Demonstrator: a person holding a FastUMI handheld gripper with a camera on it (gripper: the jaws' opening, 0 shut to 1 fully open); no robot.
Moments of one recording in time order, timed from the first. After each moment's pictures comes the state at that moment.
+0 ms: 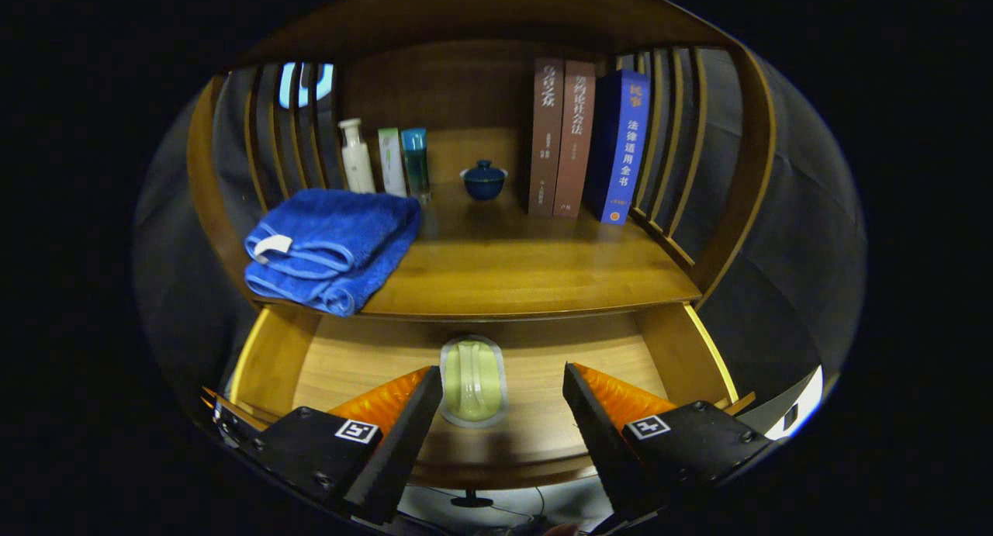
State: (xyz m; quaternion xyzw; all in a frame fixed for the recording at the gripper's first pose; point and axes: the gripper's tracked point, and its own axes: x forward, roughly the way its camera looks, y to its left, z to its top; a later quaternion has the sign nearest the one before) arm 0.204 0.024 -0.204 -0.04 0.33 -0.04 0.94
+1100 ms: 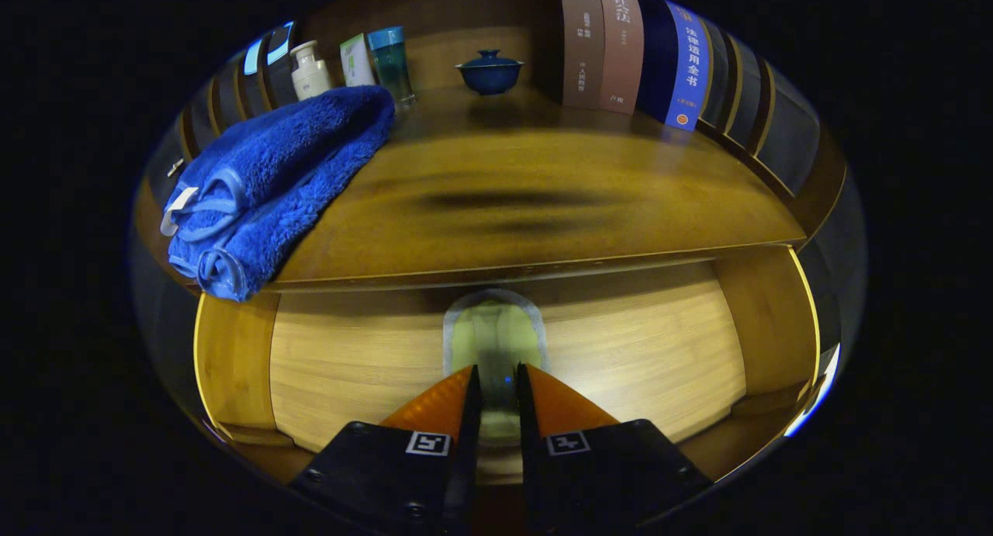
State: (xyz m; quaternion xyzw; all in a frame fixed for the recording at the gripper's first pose) arm 0.236 0.037 -0.303 0.00 0.46 -0.05 0.89
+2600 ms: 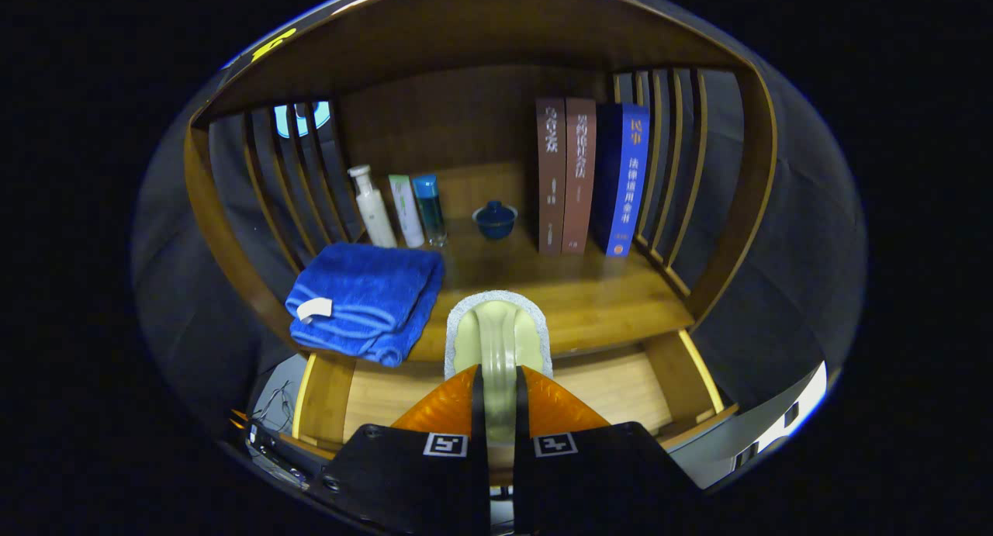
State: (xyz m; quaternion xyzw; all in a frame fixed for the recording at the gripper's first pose) arm 0.222 0.038 -0.107 0.00 0.29 -0.03 0.96
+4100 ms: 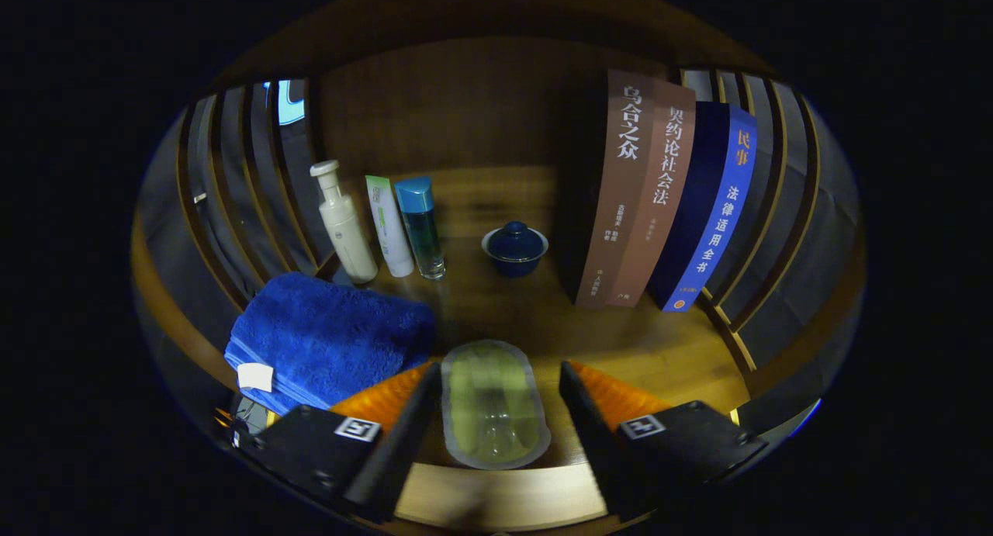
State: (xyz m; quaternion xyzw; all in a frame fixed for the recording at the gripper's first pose) arm 0.348 0.049 -0.153 -0.02 0.31 -0.02 0.95
